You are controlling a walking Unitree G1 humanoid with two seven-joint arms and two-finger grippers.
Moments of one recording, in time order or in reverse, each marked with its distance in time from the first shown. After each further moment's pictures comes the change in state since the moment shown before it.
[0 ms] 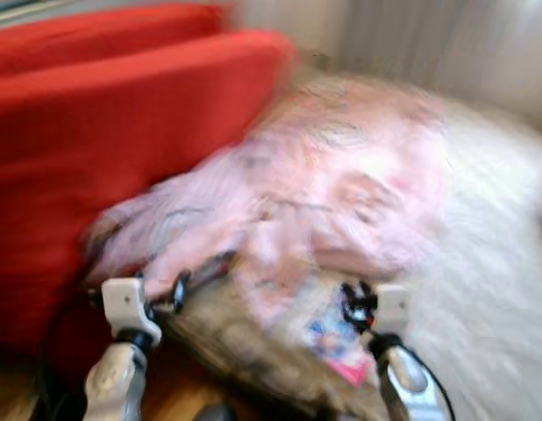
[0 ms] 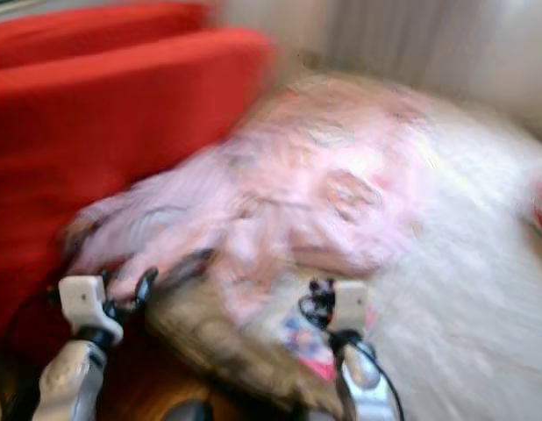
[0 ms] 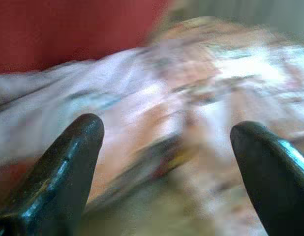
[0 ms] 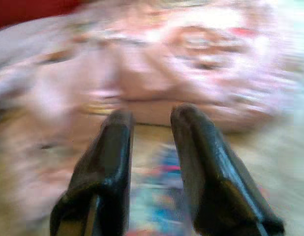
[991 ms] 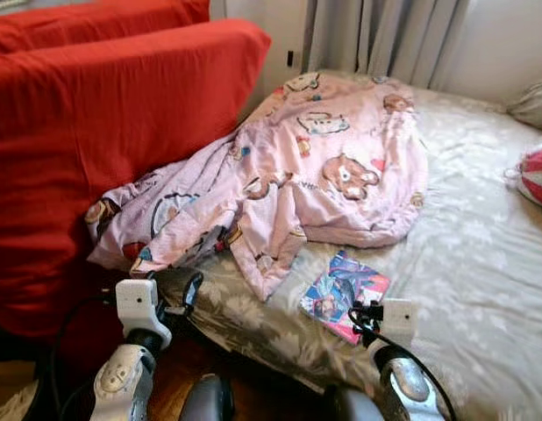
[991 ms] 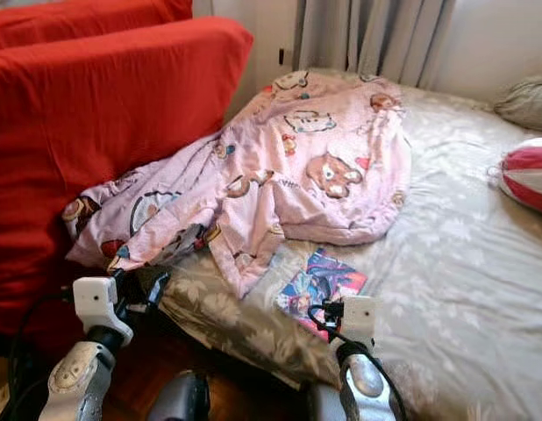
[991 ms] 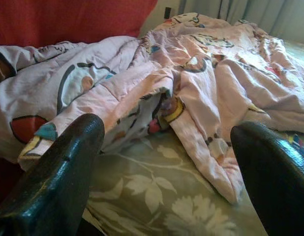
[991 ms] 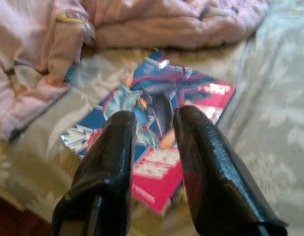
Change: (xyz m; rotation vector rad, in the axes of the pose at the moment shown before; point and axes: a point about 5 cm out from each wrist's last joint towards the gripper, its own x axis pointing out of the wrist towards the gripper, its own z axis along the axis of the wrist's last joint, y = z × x) left arm -0.006 -0.003 -0.005 -0.003 0.034 -0.029; right arm 0.009 -0.003 -0.019 0.039 0.113 -0.081
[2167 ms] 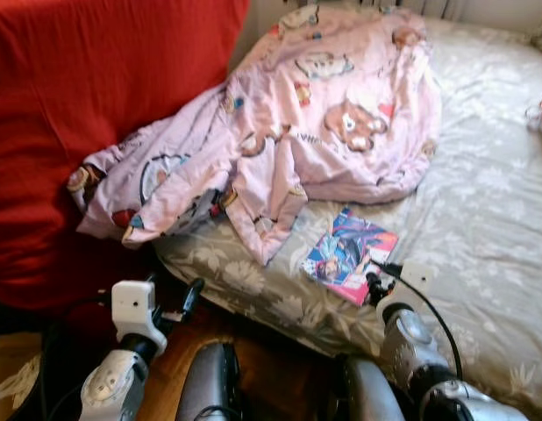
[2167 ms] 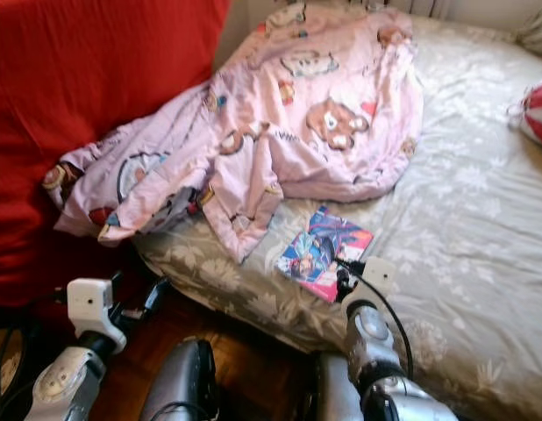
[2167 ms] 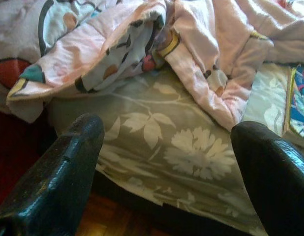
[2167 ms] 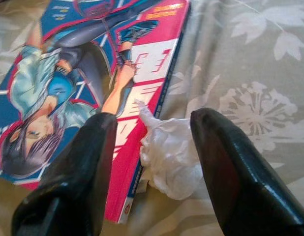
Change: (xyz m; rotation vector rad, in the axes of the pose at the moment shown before) left arm -0.017 -0.001 0.015 0.034 0.037 -0.048; right arm 0.042 -0.012 0.048 0.203 0.056 -0.169
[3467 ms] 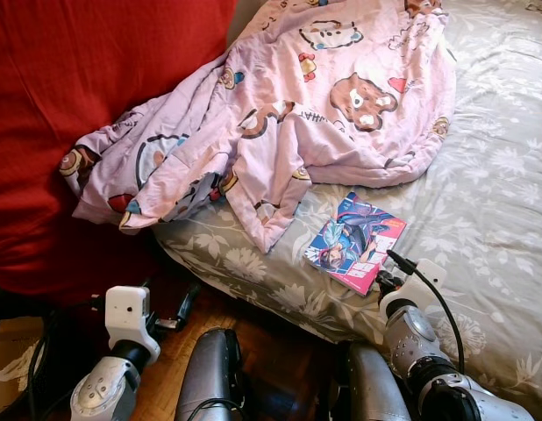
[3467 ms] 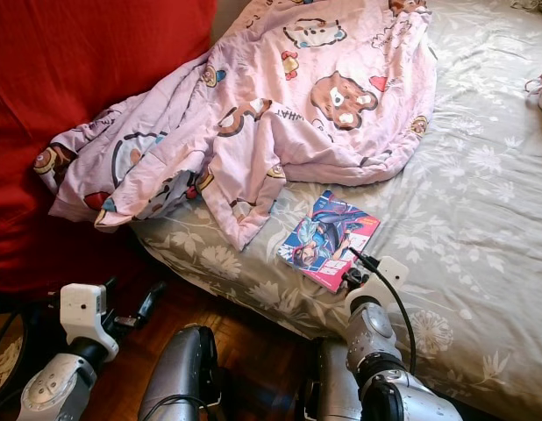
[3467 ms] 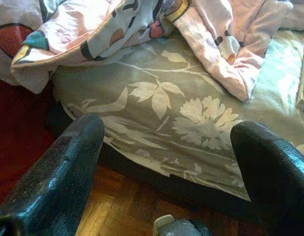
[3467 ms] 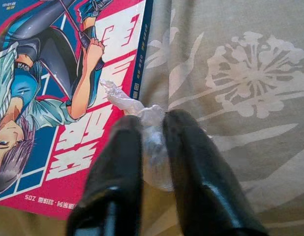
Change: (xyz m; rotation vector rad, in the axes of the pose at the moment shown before) left arm -0.011 0.003 0.003 0.022 0.041 0.003; right arm 0.002 -0.003 0.004 0.185 0.002 -0.026
